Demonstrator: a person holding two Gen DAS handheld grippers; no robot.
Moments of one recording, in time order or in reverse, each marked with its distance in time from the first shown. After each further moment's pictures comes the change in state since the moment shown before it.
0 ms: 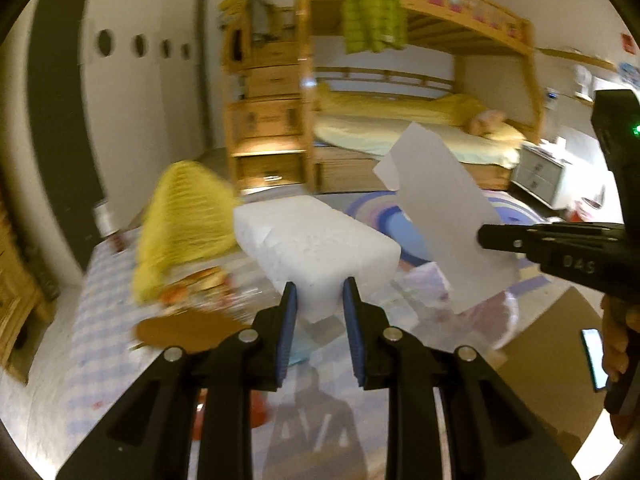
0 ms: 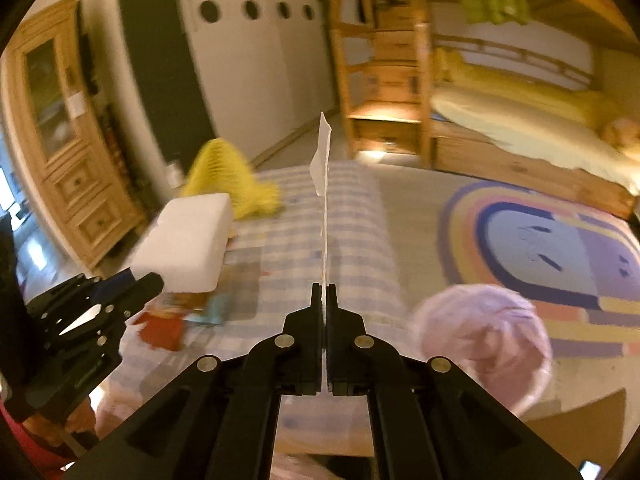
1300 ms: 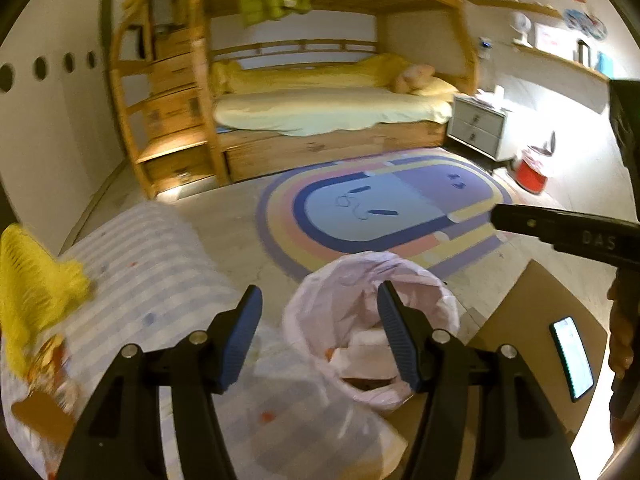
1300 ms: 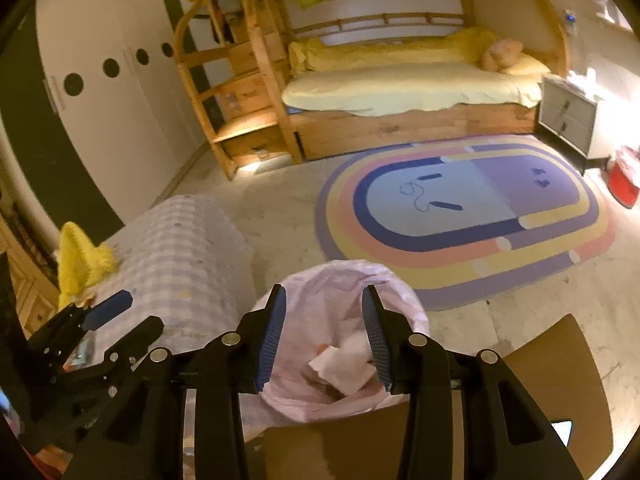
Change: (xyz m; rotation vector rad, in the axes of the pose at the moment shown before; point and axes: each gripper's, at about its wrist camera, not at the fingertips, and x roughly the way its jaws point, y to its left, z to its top) left arm 0.102 -0.122 0.035 0.141 0.098 -0.168; right arm -0.031 -0.163 -0.028 0.304 -0.036 -0.182
